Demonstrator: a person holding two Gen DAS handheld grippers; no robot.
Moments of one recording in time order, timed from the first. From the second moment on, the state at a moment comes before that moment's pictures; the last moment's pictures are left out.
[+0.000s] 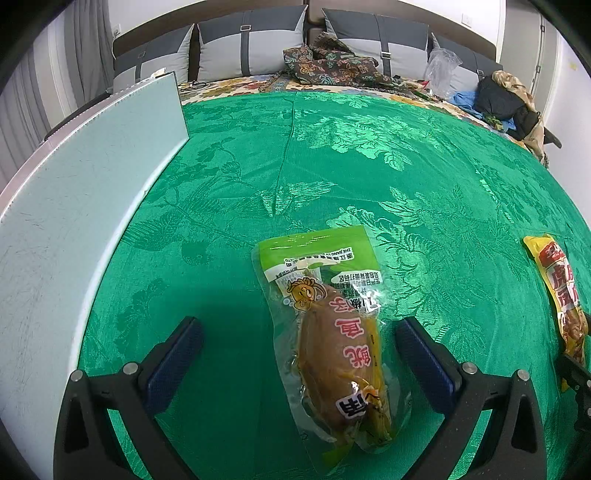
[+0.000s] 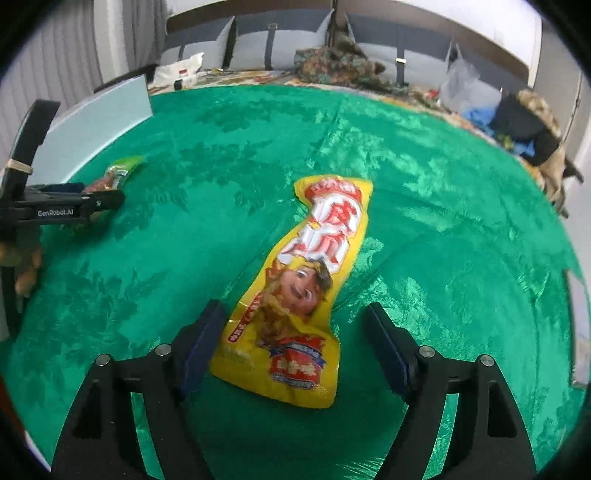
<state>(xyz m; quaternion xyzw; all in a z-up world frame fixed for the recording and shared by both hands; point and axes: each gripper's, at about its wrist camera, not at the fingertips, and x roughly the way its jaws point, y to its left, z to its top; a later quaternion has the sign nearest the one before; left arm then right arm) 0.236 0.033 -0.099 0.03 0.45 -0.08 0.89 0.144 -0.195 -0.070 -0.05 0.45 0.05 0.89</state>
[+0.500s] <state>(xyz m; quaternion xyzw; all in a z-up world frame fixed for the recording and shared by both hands) 0.236 0.033 -0.099 0.03 0.45 -0.08 0.89 0.149 -0.201 -0.075 -0.03 0.45 0.04 0.89</state>
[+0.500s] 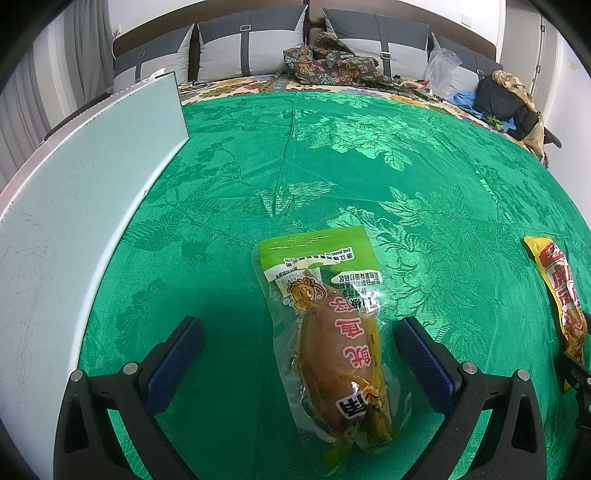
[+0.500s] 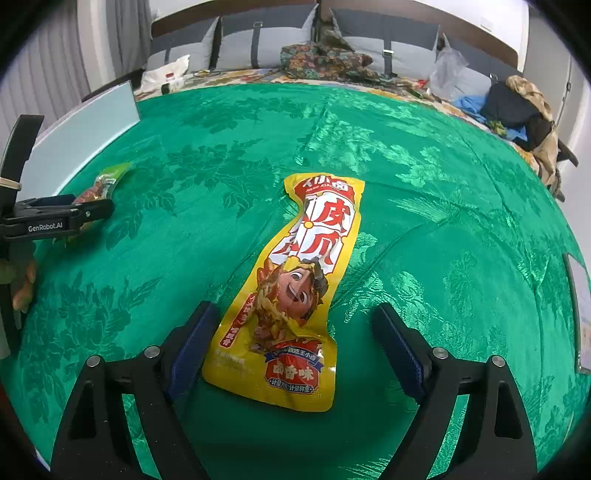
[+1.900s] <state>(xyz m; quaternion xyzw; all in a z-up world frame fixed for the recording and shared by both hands) 0.214 0.038 -0.065 -0.02 0.49 -0.16 0.86 0.207 -0.212 -0.058 0.09 0.58 0.03 0.81</state>
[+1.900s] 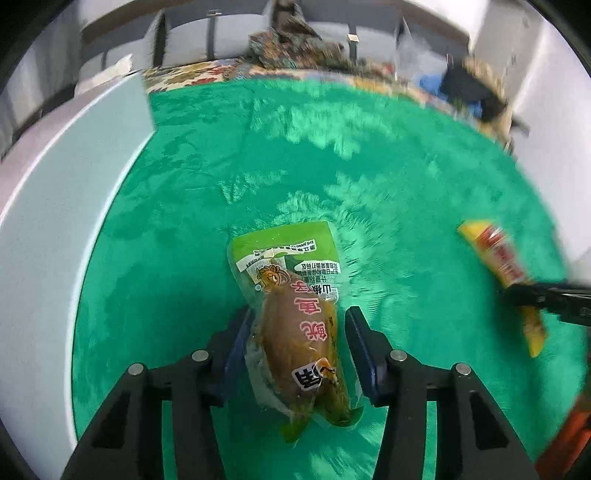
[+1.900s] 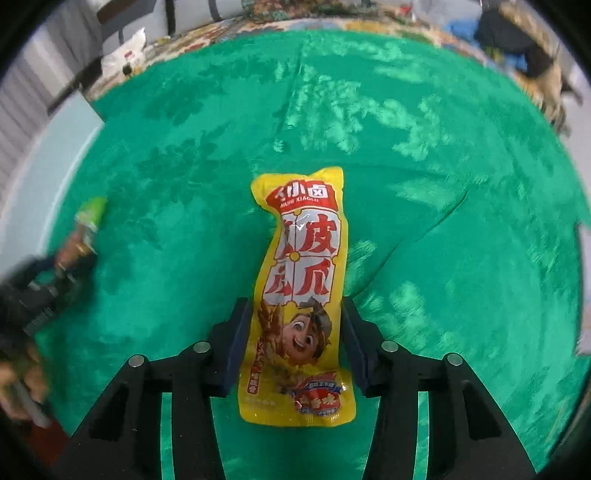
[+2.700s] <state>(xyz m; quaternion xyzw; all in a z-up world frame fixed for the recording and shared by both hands) 0.131 0.351 0.065 -0.15 0.39 0.03 0.91 0.224 0.002 -0.068 -0.18 0.60 0.19 0.75</state>
